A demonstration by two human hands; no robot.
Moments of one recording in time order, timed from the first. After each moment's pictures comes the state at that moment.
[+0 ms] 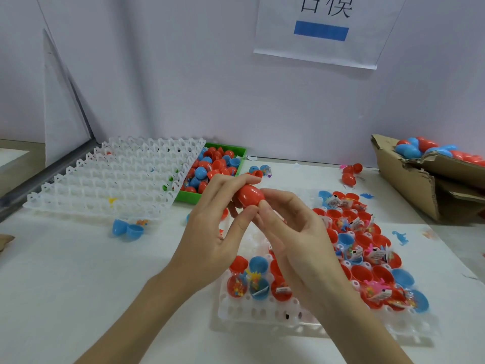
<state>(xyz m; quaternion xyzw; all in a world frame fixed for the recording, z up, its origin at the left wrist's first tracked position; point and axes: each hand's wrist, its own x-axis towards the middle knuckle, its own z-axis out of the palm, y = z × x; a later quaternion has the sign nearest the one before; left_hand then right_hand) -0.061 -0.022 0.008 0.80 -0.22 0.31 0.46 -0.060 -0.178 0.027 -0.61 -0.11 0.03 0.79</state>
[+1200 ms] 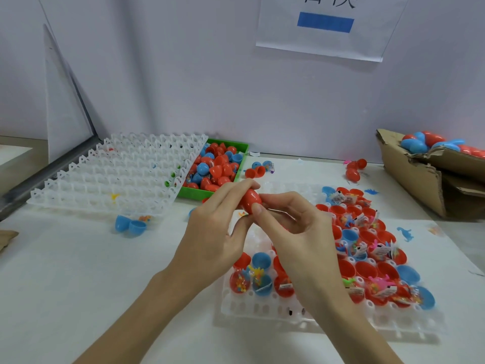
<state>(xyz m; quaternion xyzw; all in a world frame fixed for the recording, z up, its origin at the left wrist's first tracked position) -0.062 -0.022 0.001 0.85 -0.19 0.32 0.36 -0.064 -0.174 0.019 -0.70 -0.12 -0.07 0.70</state>
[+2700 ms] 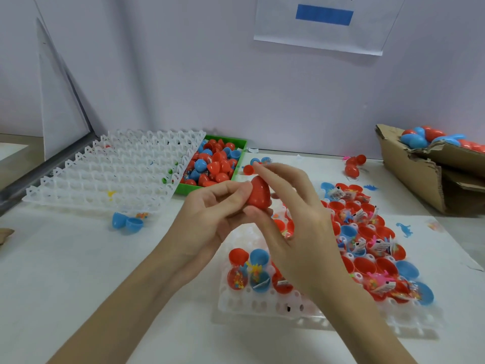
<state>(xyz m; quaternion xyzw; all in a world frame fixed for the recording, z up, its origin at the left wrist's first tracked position) -0.063 -0.020 0.025 0.56 -0.09 -0.01 0.83 -0.055 -0.184 0.017 -0.81 -0.29 -0.28 0.41</state>
